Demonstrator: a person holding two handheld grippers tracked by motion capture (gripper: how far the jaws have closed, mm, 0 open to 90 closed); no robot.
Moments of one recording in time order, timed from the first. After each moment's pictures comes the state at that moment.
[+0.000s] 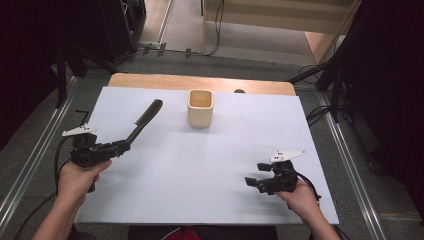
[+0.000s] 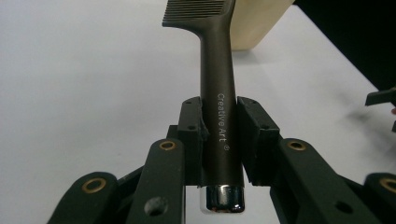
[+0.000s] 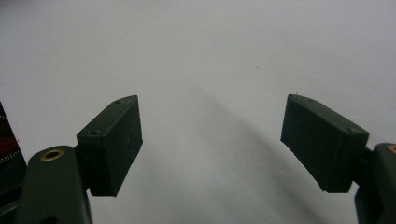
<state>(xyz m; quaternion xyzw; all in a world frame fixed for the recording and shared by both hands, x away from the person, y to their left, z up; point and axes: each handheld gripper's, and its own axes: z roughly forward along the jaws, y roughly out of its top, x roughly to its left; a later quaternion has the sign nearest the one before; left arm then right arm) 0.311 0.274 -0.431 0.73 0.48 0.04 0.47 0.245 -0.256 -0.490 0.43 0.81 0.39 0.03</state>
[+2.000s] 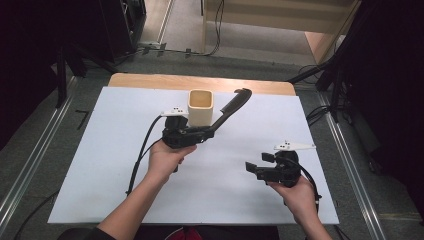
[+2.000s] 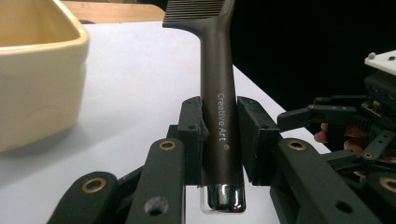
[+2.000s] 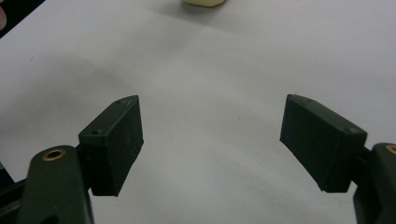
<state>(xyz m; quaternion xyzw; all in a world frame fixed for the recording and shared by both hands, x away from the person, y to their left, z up) 0.339 0.061 -0.413 0.76 0.36 -0.03 0.53 0.244 -0.244 -0.446 0.51 0.75 0.41 0.08</state>
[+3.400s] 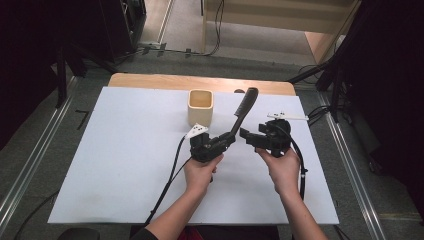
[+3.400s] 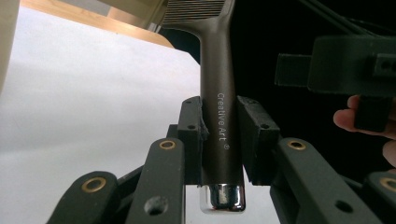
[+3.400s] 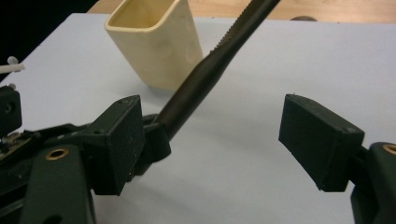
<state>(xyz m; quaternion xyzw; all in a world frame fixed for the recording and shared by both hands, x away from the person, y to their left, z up) 0.325 -0.003 -0.486 0.65 0.43 -0.02 0.62 0.302 -0.218 -0.404 0.57 0.69 0.42 0.15</state>
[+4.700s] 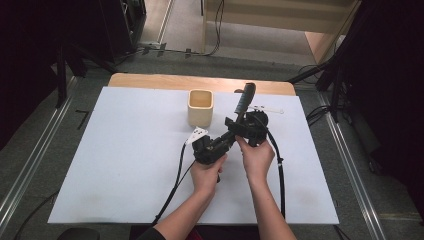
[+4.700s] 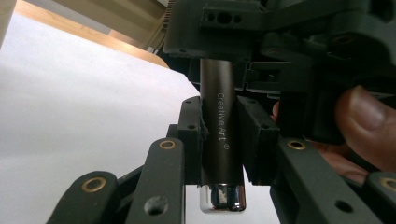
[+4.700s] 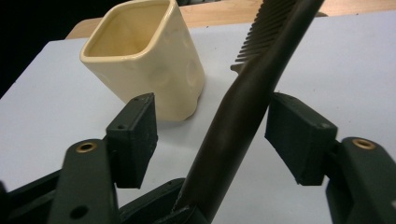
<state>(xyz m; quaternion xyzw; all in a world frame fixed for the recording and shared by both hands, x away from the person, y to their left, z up) 0.321 -0.010 -0.497 0.61 0.45 -0.02 0.66 0.344 -0.175 -0.427 0.63 0.64 0.42 0.15</state>
